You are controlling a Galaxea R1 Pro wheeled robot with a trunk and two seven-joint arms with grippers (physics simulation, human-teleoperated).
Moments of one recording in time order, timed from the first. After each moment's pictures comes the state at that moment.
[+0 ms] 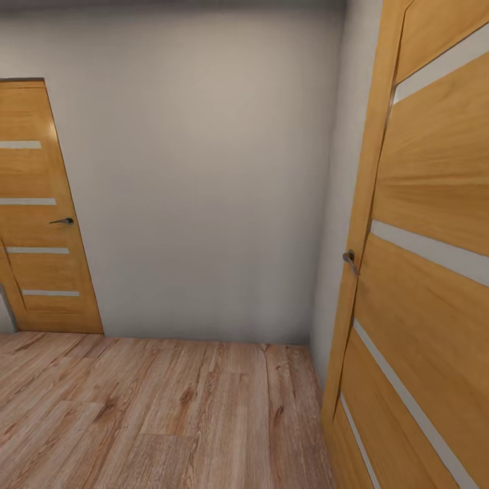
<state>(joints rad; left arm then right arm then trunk) 0.00 0.02 0.02 -0.06 0.11 -0.09 0.00 -0.02 0.04 0.65 0.03 -0.24 -0.13 -0.16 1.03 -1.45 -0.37</state>
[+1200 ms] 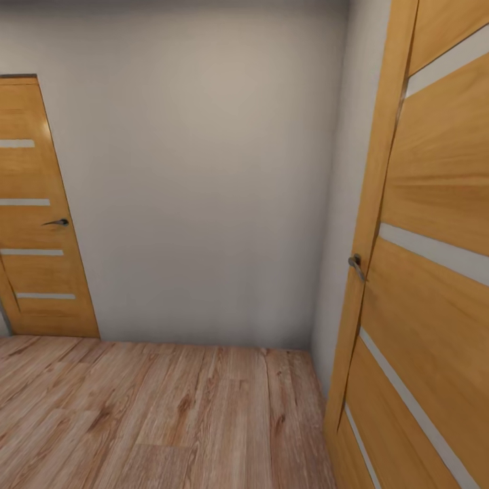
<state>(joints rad) 0.00 0.02 0.02 -0.06 0.11 -0.09 0.00 -0.02 0.04 0.65 0.03 -0.24 -0.13 -0.16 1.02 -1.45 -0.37</state>
